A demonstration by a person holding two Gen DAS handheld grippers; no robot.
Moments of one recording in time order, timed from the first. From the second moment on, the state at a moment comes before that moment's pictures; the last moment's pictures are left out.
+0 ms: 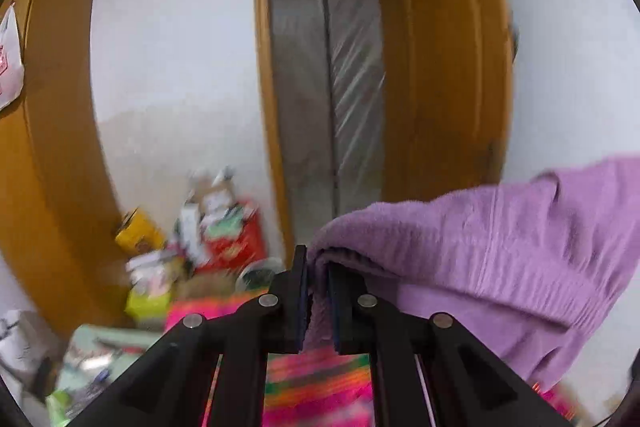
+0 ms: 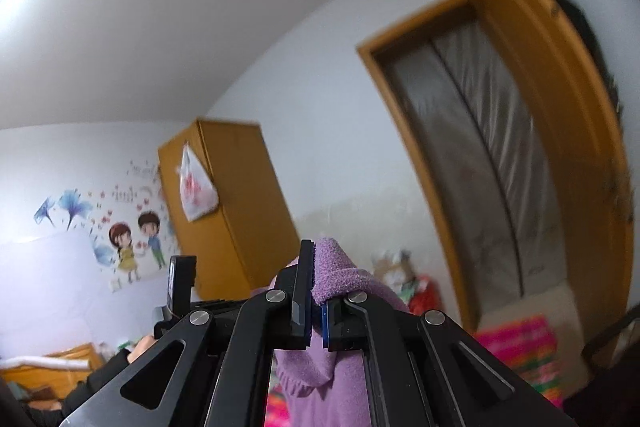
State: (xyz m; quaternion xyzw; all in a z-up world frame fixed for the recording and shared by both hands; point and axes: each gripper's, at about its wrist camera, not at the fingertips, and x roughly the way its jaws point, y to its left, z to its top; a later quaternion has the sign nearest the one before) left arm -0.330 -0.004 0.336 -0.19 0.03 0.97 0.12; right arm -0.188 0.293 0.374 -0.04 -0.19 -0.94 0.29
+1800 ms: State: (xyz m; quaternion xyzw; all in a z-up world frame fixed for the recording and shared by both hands) left arm -0.111 -0.141 -0.050 -0.45 -0.19 0.86 0.18; right arm -0.119 0.171 0.027 0.42 -0.11 -0.79 0.44
